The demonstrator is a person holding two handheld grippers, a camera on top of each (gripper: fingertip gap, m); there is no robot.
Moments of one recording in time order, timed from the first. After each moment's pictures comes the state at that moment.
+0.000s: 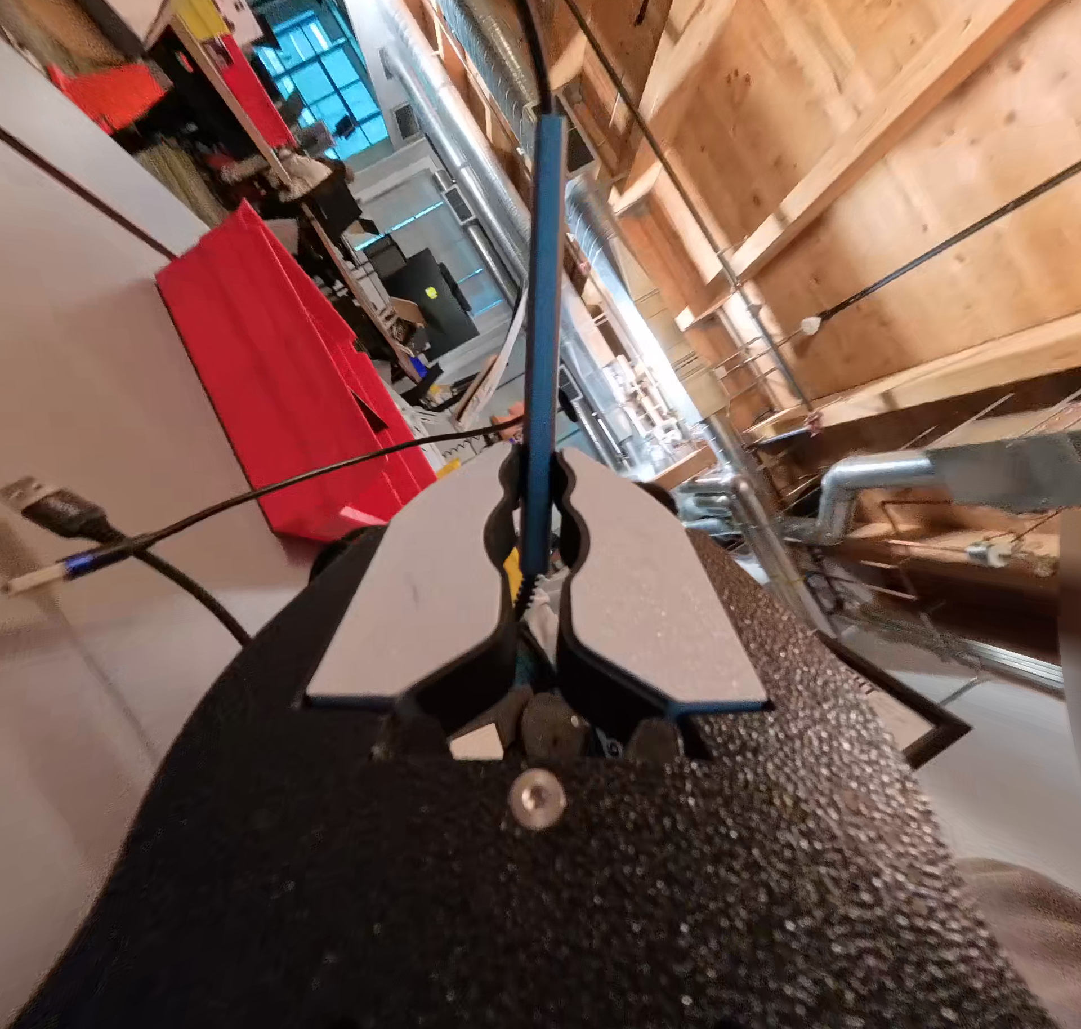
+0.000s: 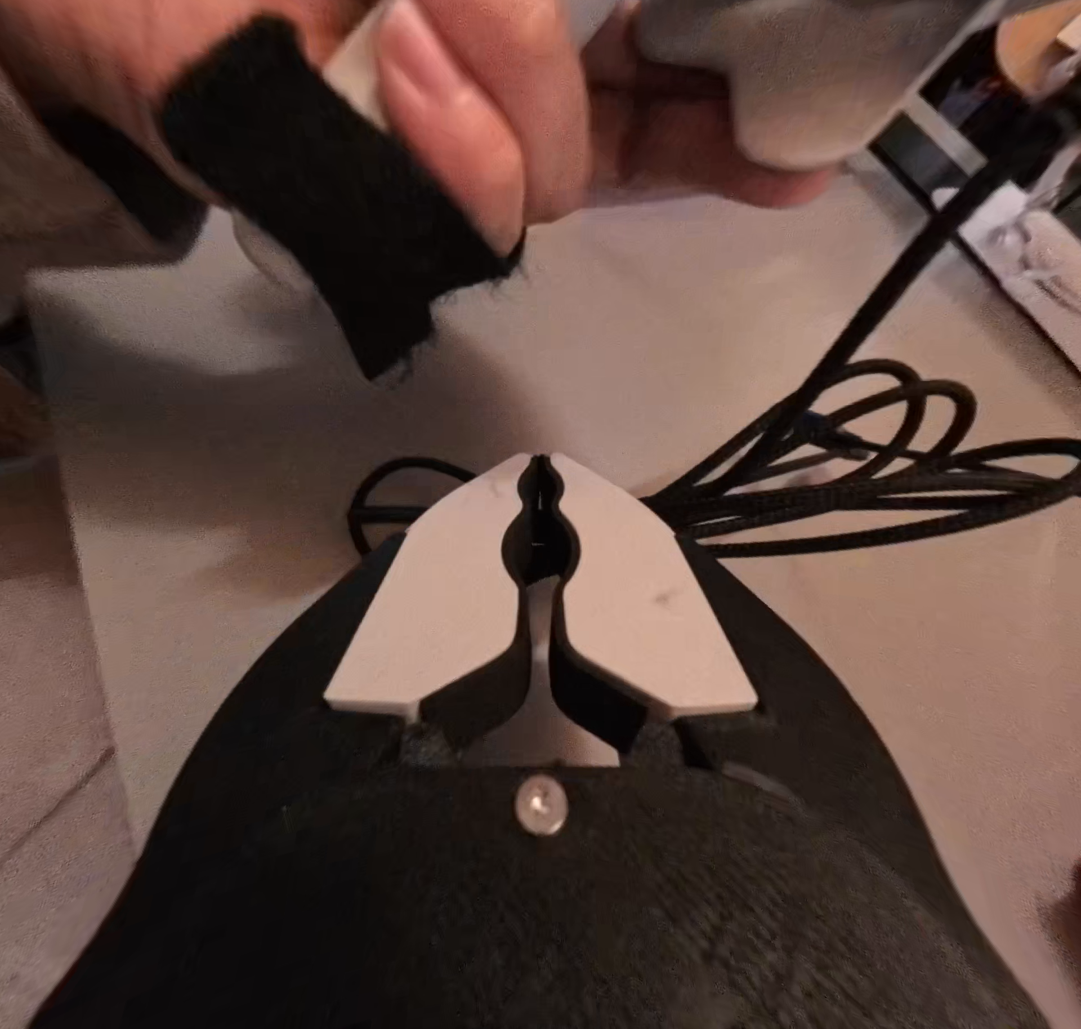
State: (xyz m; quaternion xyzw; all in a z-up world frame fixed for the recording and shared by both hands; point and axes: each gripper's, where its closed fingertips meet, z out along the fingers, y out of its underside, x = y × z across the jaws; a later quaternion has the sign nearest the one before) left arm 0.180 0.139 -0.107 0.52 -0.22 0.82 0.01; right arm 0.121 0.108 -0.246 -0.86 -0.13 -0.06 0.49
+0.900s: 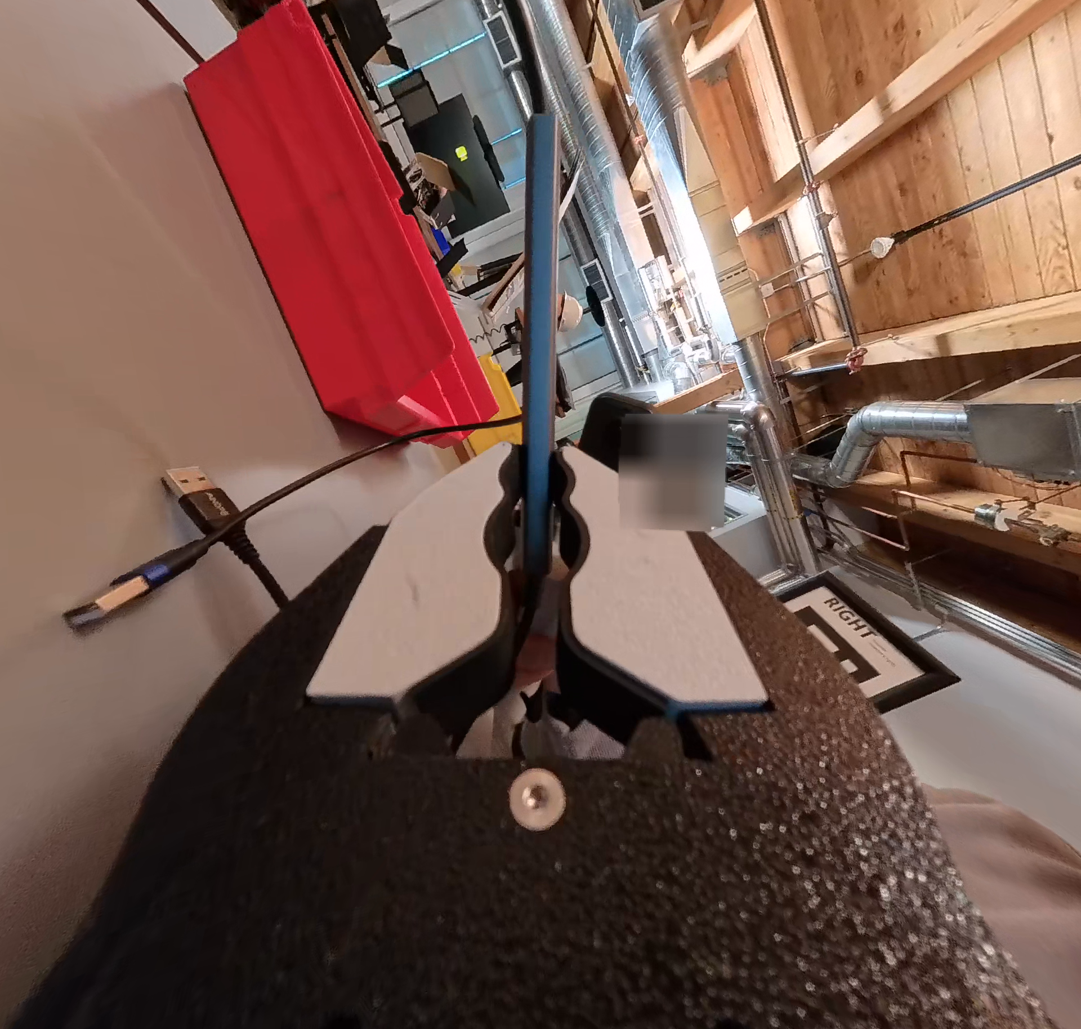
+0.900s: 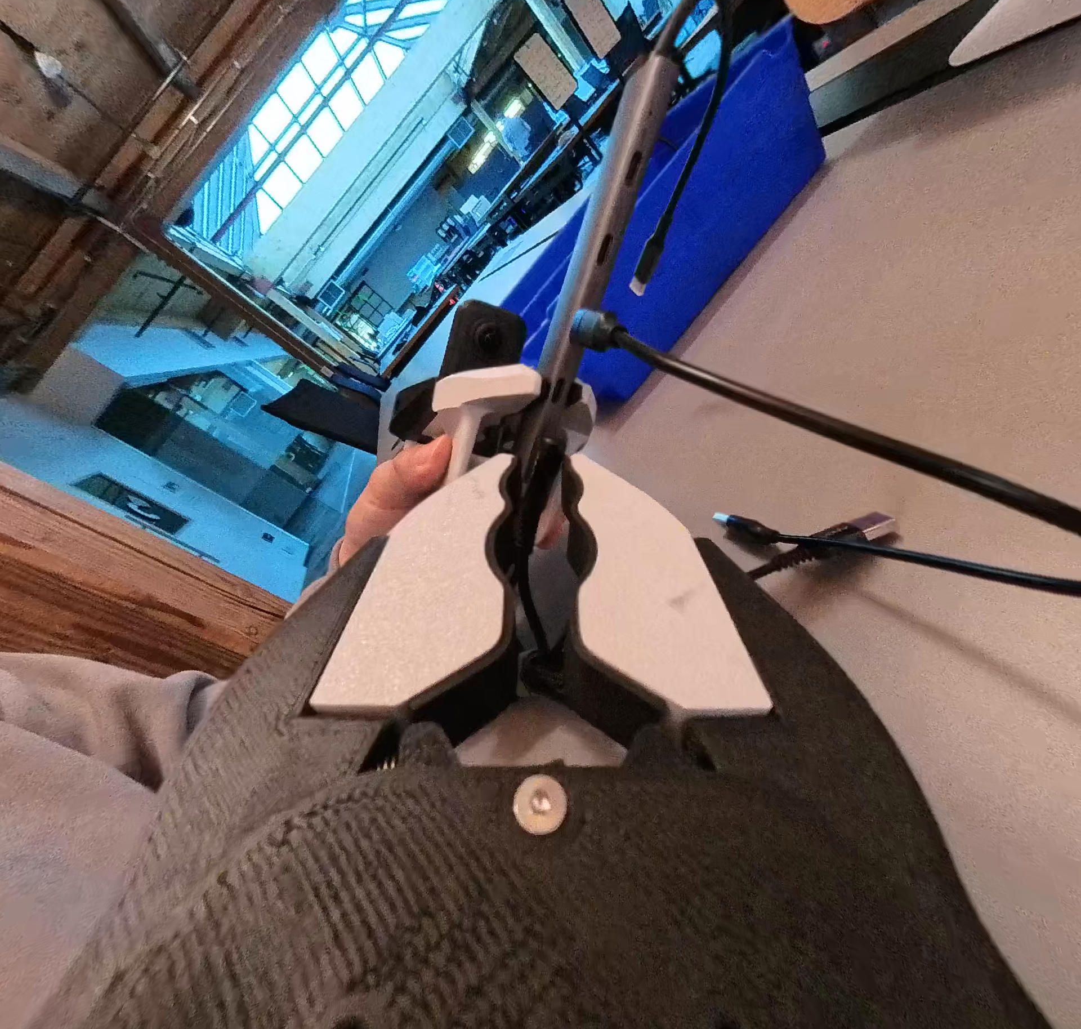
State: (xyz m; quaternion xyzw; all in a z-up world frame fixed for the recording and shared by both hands) left arm 0.192 0.118 -0.160 0.56 -0.29 0.77 0.08; right arm 0.179 0.114 -0.171 -0.70 0.20 0.33 0.60
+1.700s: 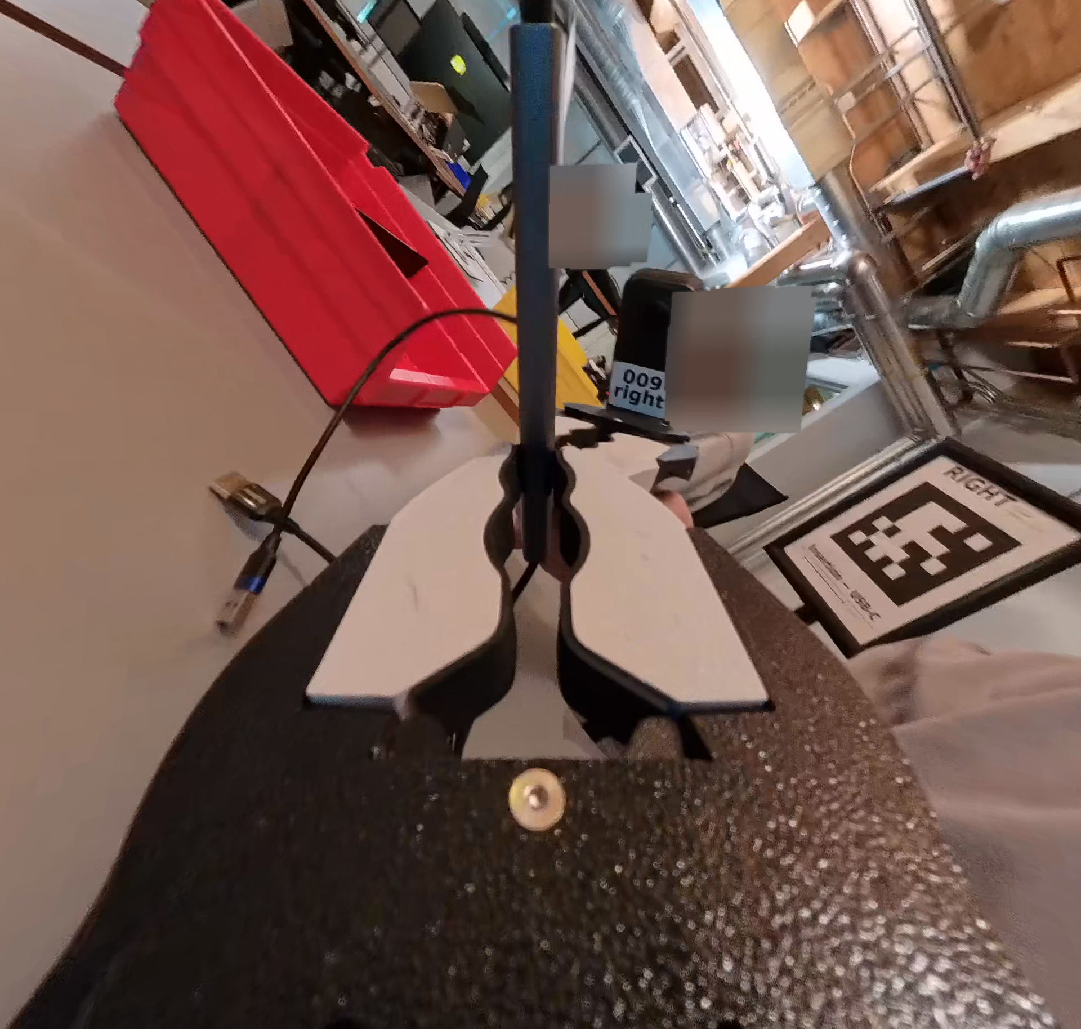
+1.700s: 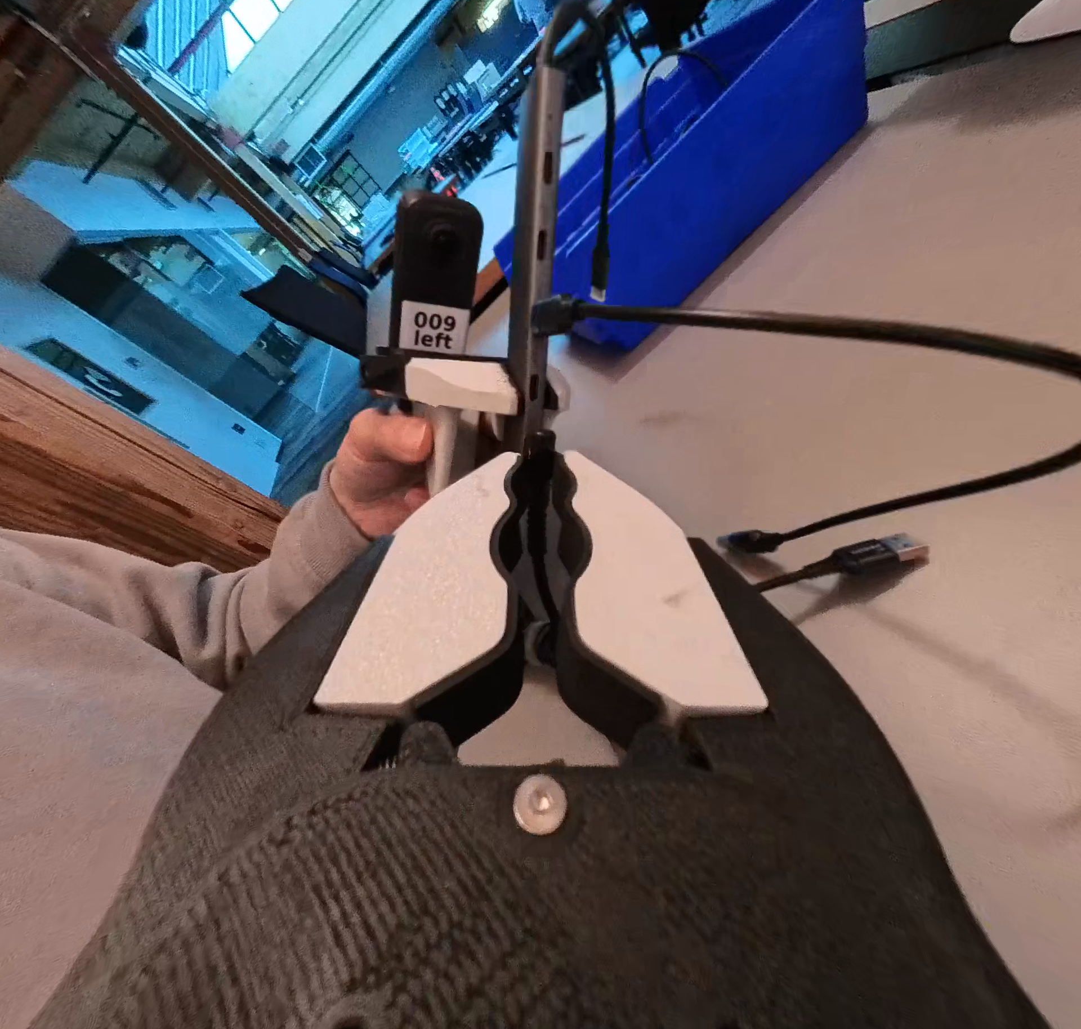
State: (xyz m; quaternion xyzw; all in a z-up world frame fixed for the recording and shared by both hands) left arm 0.183 0.093 -0.151 0.53 -0.42 0.73 0.01; right arm 0.176 0.085 -0.159 -0.75 0.12 0.32 0.56
